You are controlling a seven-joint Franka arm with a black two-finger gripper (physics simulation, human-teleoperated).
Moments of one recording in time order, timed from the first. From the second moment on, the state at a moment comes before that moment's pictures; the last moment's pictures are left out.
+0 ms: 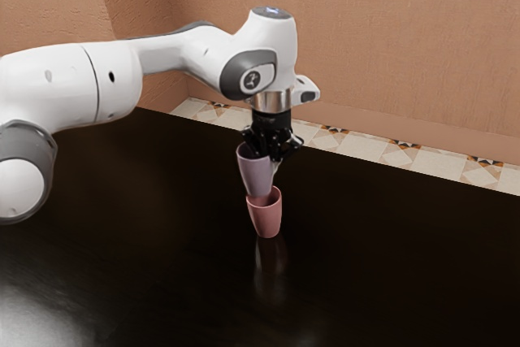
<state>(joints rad) -0.11 0.54 -0.23 -1.35 0.20 1.81 -0.45</state>
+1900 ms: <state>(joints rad) -0.10 0.51 -0.23 -1.36 0.20 1.84 -0.48</state>
